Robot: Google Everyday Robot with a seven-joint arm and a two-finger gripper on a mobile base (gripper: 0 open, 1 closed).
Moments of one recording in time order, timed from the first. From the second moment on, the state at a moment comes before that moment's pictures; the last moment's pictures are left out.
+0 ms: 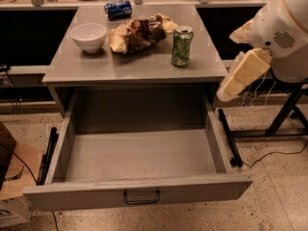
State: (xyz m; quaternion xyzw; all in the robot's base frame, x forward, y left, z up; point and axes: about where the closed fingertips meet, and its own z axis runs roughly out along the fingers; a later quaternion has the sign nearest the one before) arm 0.501 -0.166 0.964 -0.56 0.78 0.09 0.26
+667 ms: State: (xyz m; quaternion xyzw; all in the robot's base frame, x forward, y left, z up) arm 0.582 -0.164 0.948 -0.56 0.75 0.16 0.31
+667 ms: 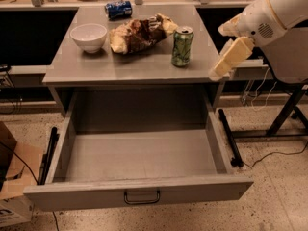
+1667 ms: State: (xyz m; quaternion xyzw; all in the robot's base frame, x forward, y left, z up) arm 0.636 -0.166 0.927 -0.55 0.75 0.18 0.32
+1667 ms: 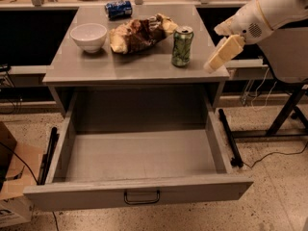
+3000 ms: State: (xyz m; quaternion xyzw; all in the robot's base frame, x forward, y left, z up) arm 0.697 -0.105 0.882 -0.47 0.74 0.24 0.43
